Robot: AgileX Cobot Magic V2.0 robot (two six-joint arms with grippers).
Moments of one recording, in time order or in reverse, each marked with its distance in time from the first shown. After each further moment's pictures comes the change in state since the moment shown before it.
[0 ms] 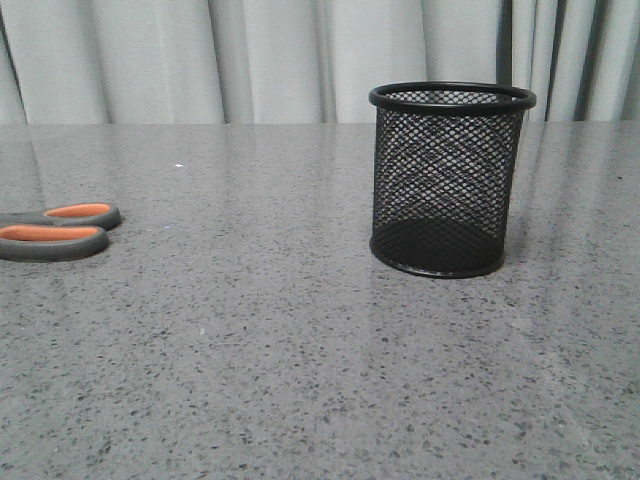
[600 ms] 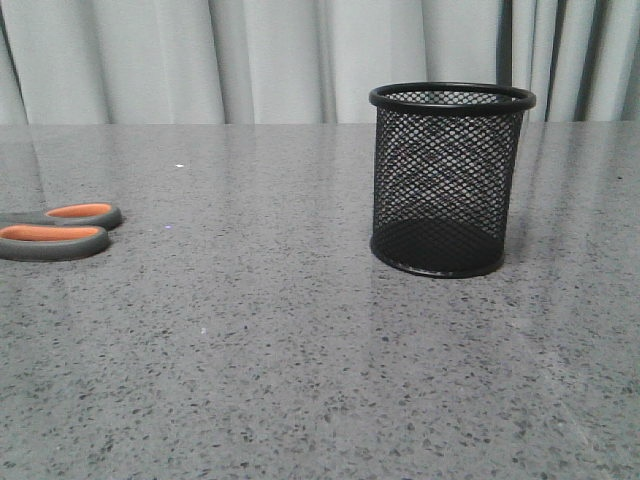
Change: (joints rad) left arm 0.000 0.577 -0.658 0.446 0.690 0.055; right arm 0.000 0.643 -0.619 -0.265 0.640 -0.058
